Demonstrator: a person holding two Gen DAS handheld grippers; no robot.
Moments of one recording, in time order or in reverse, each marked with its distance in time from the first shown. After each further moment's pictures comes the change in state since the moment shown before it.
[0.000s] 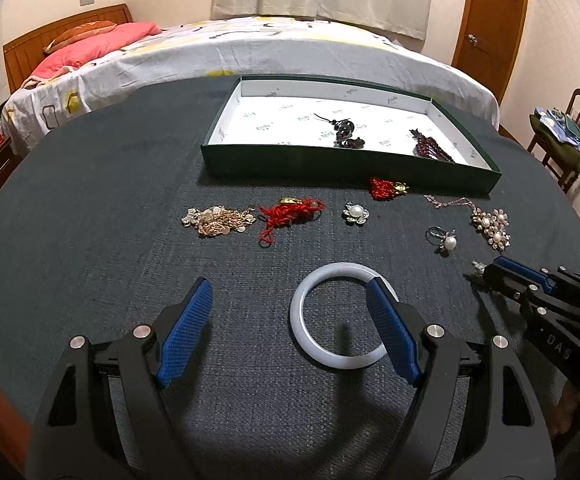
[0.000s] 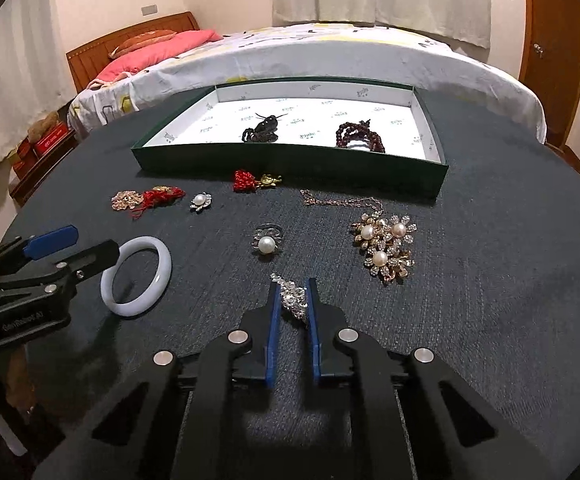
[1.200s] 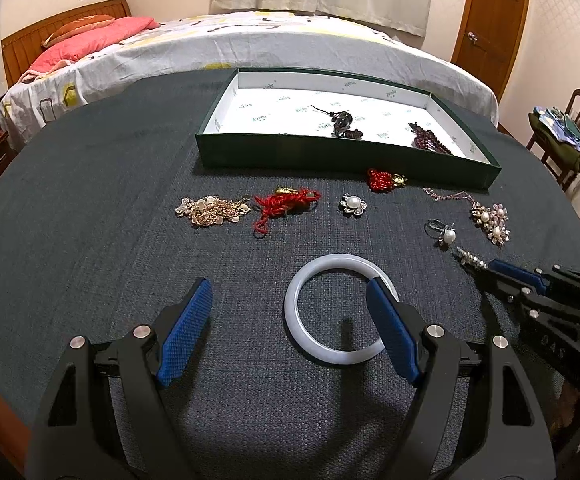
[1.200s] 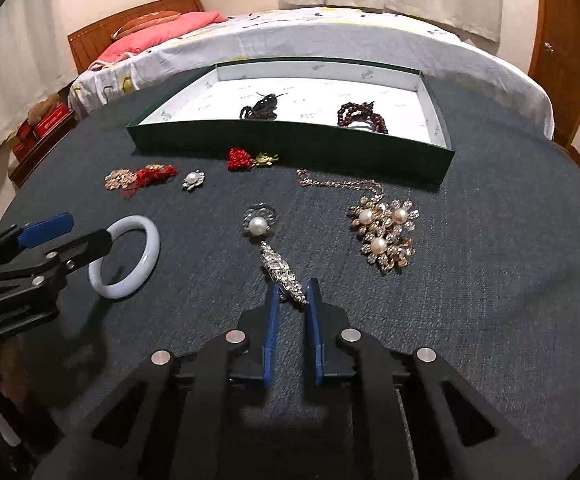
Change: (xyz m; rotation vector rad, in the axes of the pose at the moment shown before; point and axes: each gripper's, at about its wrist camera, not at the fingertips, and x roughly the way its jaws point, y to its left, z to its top) left arm 0.005 -0.001 -0.005 -0.008 0.018 -0.010; right arm 0.010 0.001 -0.002 -0.037 0.060 0.000
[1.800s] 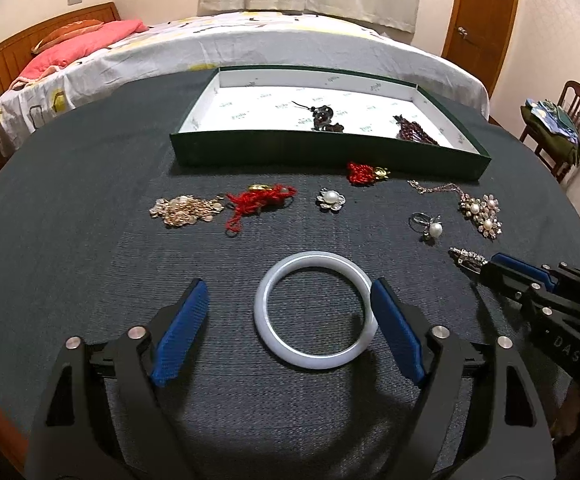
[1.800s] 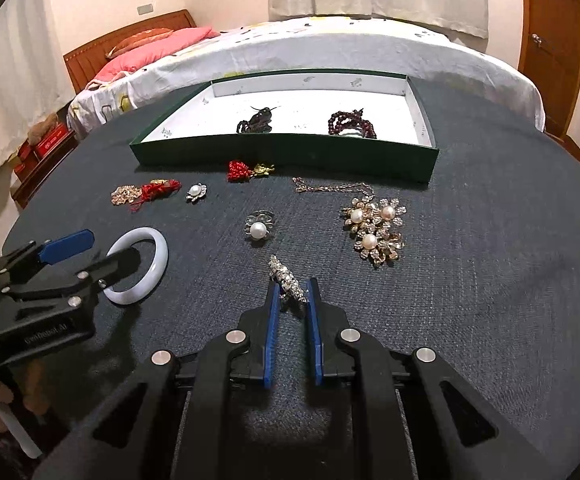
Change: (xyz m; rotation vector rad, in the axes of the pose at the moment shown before) left arm 0.009 -0.015 -0.002 0.027 0.002 -0.024; right arm -0.012 -0.007 -0.005 0.063 -0.049 0.008
